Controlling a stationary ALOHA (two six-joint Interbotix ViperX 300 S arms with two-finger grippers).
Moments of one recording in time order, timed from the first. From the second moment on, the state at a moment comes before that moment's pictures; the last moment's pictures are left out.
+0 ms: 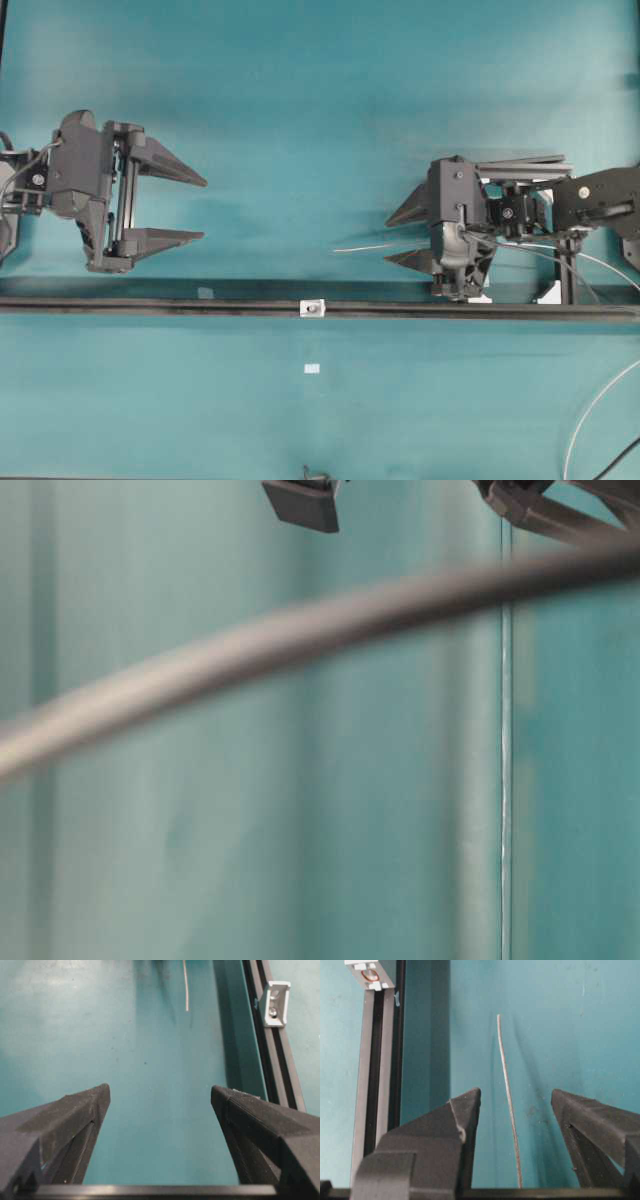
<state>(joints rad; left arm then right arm) -0.03 -0.33 1.22 -0.04 -0.49 -0.01 0.08 -0.02 0.94 0.07 -0.24 0.25</state>
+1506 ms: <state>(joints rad) -0.03 -0.33 1.22 -0.04 -0.49 -0.01 0.08 -0.01 0.94 0.07 -0.25 0.25</state>
